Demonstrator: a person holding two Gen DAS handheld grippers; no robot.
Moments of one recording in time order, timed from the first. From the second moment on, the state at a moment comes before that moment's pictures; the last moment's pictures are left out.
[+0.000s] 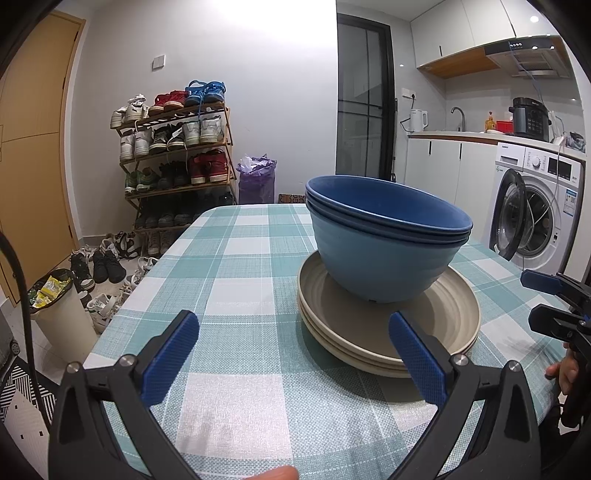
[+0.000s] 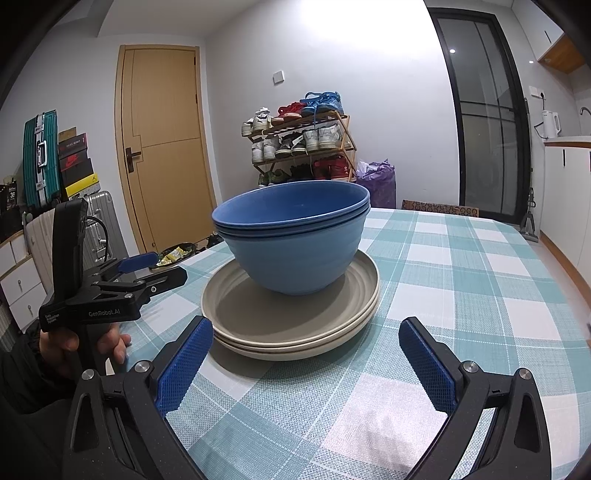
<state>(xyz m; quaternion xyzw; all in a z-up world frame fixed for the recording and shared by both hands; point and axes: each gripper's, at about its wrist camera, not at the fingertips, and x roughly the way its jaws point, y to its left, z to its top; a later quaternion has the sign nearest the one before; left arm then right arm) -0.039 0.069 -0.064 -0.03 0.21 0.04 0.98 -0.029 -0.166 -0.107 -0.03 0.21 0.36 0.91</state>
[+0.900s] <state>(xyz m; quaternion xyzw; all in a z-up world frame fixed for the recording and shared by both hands) -0.039 0.069 -0.064 -0.03 0.21 0.04 0.98 -0.029 -0.165 -0.109 -0.04 0.21 0.36 0.91</state>
